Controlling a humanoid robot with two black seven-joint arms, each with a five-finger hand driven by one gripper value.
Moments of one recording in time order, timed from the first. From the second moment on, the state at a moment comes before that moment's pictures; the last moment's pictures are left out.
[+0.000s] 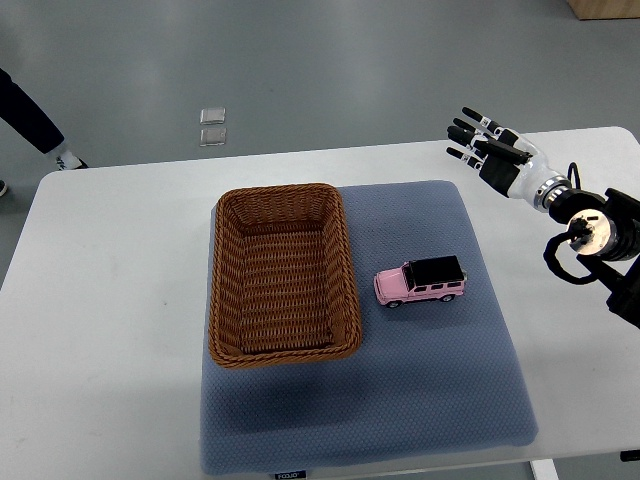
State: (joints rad) left arm 0.01 0.00 -0.07 -0.17 0.12 -0.04 0.00; right arm 0.77 -0.34 0.62 0.66 0.03 0.26 0.15
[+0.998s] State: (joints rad) left arm 0.01 0.00 -0.06 -0.16 0.12 -0.03 0.00; right arm 0.78 -0.36 0.62 0.67 -0.21 0.36 0.16
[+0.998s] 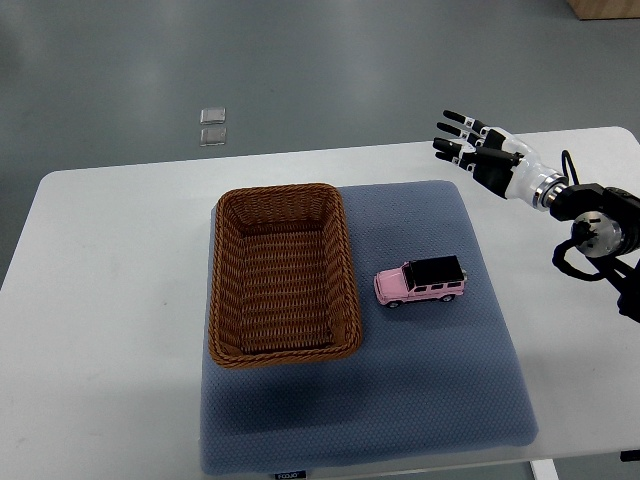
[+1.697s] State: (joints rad) left arm 0.01 0.00 -0.06 -0.16 0.12 -0.03 0.00; right arm 0.79 -0.45 0.62 0.77 -0.75 0.39 0.24
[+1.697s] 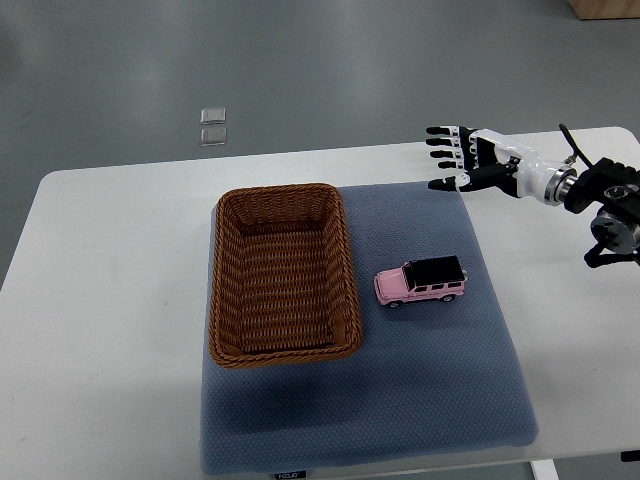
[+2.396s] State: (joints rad) left arm 0.01 0.00 -0.06 -0.16 0.12 -0.03 0.00; right arm 0.78 -0.53 0.53 0.96 -1.25 0.47 0.35
